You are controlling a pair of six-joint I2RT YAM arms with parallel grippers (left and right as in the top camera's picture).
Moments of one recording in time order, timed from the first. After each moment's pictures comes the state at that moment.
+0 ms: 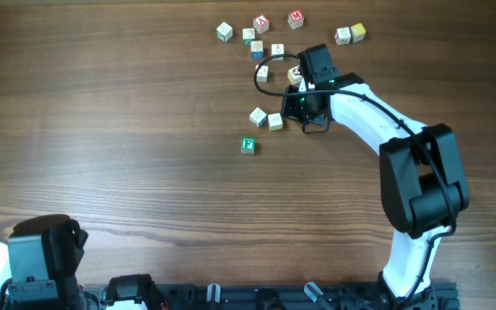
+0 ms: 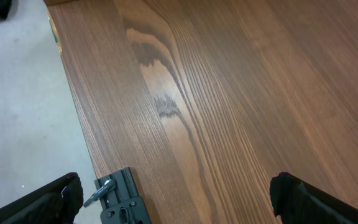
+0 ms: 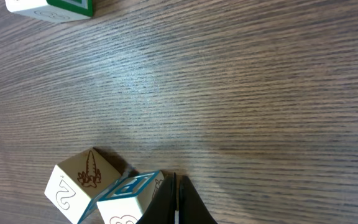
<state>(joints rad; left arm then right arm) 0.08 0.66 1.26 -1.67 -0.62 -0.99 0.34 2.05 1.39 -0.52 -0.20 0.56</state>
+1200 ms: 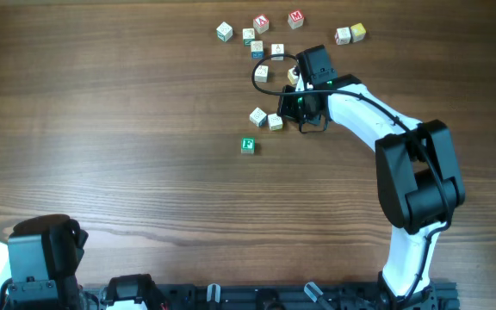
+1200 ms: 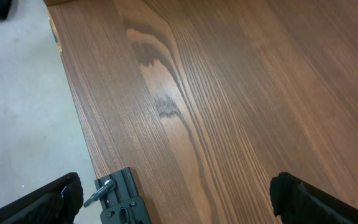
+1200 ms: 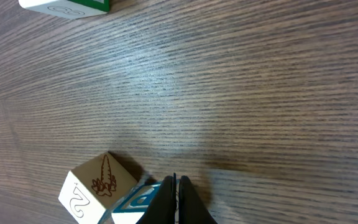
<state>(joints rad) 0.08 0.66 1.26 -1.67 -0.62 -0.99 0.34 2.08 1.39 -0.47 -0.27 0.58</state>
